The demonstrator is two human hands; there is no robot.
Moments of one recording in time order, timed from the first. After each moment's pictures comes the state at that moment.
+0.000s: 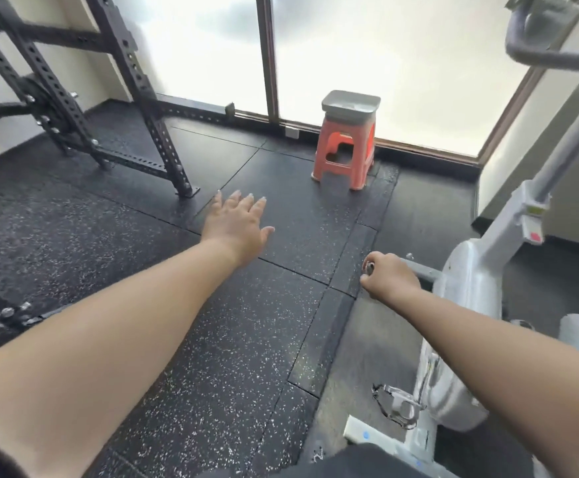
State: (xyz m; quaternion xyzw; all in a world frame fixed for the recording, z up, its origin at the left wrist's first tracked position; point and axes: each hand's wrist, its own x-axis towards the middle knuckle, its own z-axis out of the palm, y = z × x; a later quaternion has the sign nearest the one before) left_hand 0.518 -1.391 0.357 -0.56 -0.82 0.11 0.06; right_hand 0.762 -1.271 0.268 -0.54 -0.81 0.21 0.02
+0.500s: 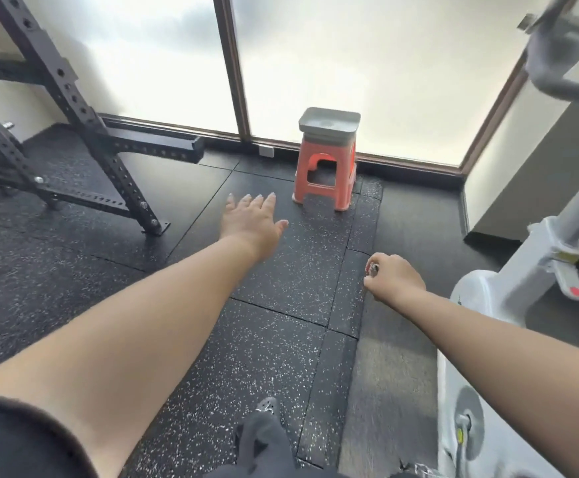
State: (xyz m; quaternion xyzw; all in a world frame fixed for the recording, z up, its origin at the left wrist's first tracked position) left_hand 0.393 -1.164 0.356 -0.59 -0.81 0.07 0.01; right_hand 0.638 -1.092 0.272 -0.58 -0.78 0.23 0.03
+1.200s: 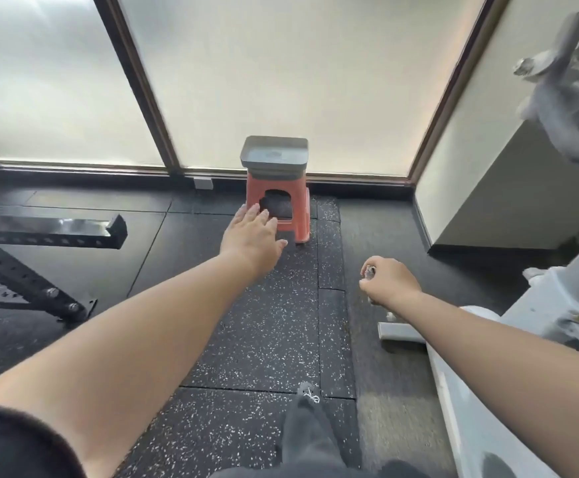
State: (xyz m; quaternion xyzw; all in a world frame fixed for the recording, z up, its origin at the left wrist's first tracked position) left_hand 0.268 -0.843 0.341 -0.73 -0.68 0.07 0.01; right_hand 0.524 -0.833 0.288 -0.69 -0.68 0.26 0.05
